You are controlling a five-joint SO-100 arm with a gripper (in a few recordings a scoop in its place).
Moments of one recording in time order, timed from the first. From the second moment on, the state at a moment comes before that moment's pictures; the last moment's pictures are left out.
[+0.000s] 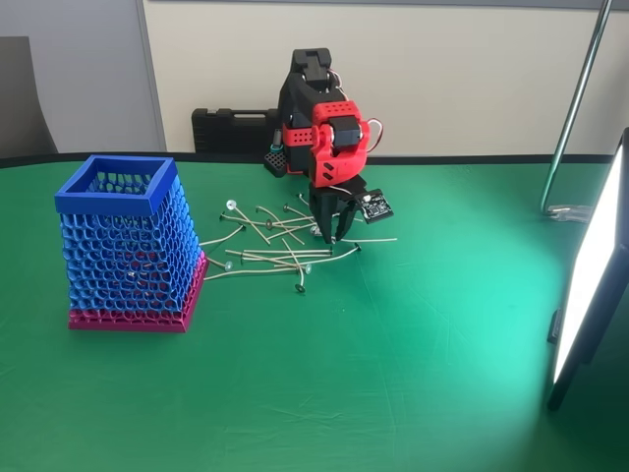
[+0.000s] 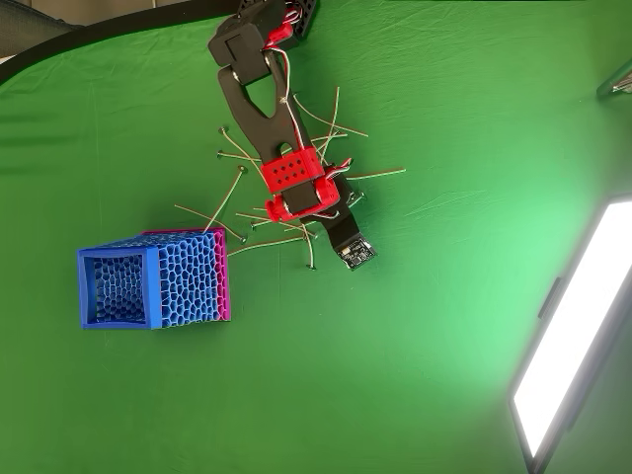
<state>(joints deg) -14.5 59.1 62.1 89.6 -99.3</state>
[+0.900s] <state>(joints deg) -12.3 60.5 63.8 87.4 -91.1</state>
